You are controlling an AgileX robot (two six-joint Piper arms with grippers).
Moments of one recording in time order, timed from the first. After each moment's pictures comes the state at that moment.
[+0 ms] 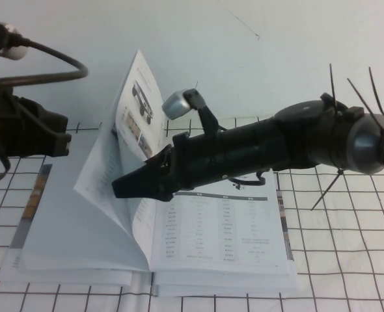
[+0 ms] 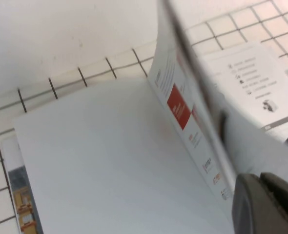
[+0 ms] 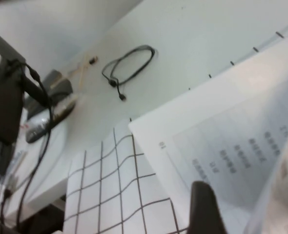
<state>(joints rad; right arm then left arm) 0.54 2.06 -1.44 1.58 1.00 -1.42 -0.17 1.16 -1.06 -0.44 0.71 0.46</state>
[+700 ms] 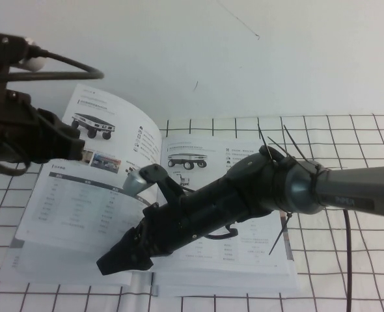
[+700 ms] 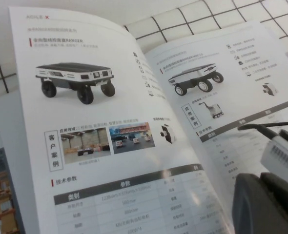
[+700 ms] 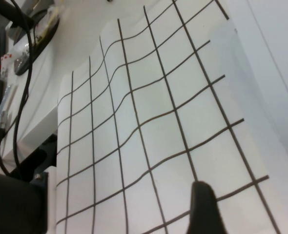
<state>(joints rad) 0.67 2.24 -1.47 1.49 0.94 -1.33 -0.17 1.22 -1.06 -0.46 0.72 0.46</state>
